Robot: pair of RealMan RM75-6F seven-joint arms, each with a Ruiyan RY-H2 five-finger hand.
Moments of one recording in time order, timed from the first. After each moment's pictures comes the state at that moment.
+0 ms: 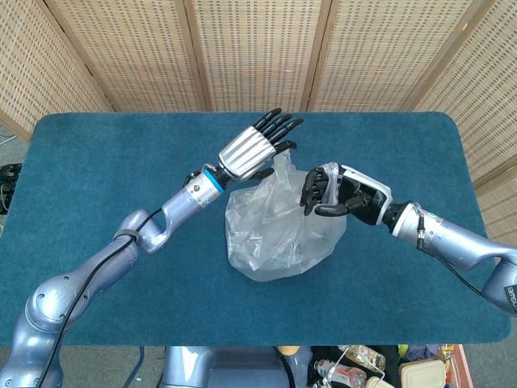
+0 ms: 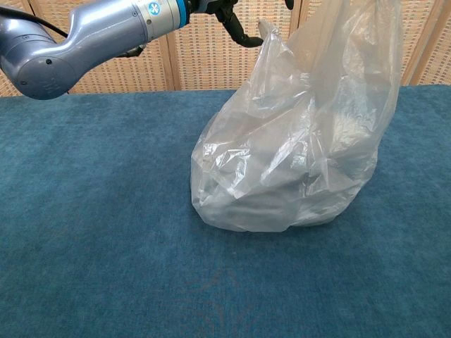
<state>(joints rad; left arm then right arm) -1.30 -1.80 -0.26 -0.60 1.64 0.97 -0.35 1.14 -0.81 -0.14 -1.54 -1.81 1.02 2.47</state>
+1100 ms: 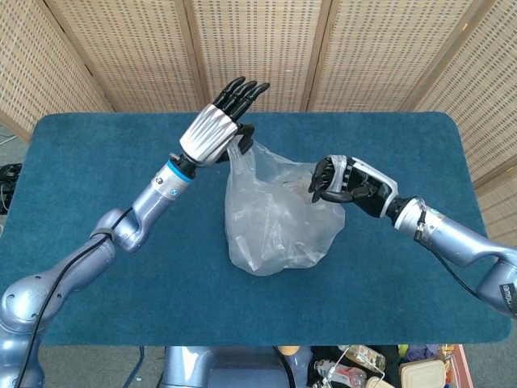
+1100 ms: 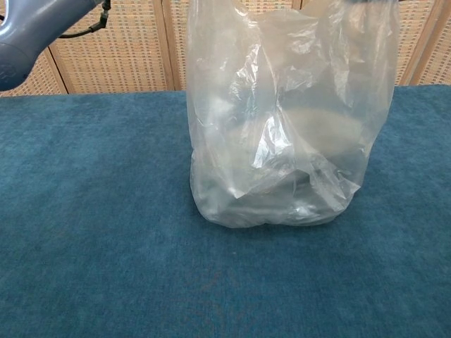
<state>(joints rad) -1.19 -1.67 -0.26 -0.72 1.56 1.23 -0.41 1.11 -0.85 -0.11 -1.53 -1.69 0.92 2.41</state>
